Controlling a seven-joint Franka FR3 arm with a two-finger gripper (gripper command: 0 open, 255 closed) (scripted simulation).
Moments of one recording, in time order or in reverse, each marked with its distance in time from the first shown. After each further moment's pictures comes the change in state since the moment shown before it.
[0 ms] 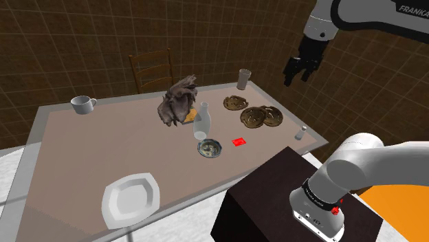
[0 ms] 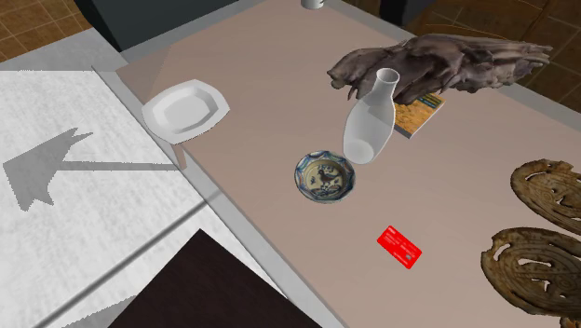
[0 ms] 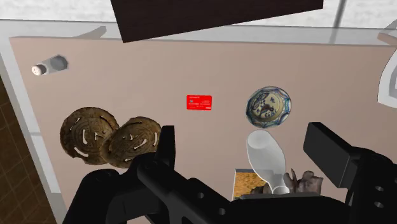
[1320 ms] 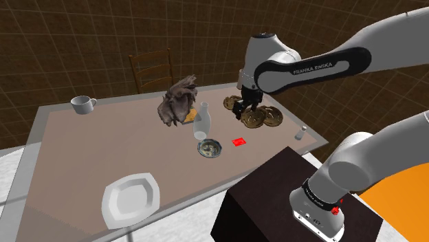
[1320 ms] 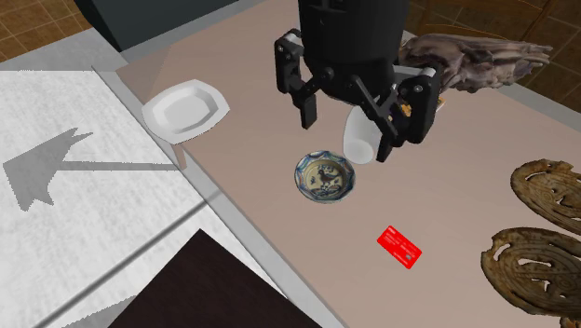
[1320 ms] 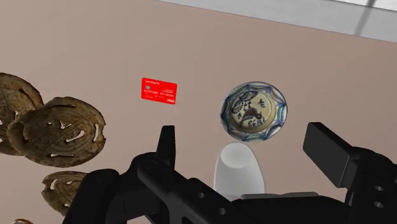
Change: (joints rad) arm 0.060 0.436 0.164 -0.185 -0.015 0.581 0.124
